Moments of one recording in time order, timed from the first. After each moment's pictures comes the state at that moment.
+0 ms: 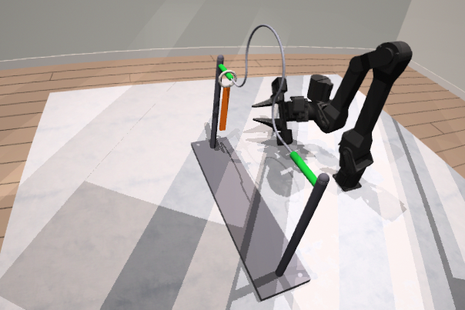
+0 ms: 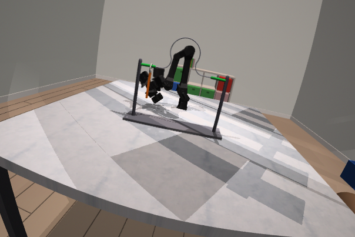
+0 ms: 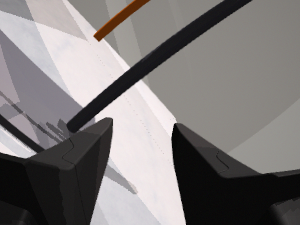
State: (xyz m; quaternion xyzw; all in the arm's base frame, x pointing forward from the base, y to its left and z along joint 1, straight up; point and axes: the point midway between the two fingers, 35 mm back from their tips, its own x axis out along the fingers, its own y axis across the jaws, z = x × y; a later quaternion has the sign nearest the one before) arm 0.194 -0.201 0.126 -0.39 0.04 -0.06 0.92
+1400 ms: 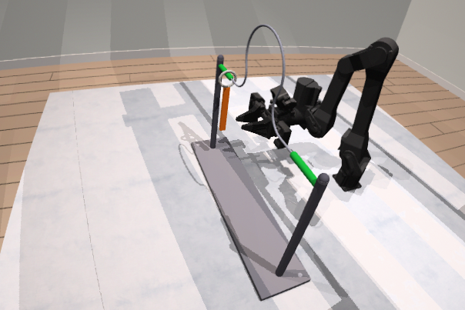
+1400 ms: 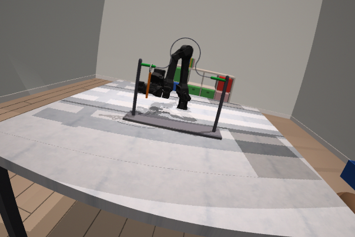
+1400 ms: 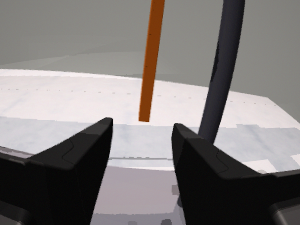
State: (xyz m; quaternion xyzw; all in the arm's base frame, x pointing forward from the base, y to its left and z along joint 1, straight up) arm 0.253 -0.160 0.131 -0.01 0.00 0.03 1.00
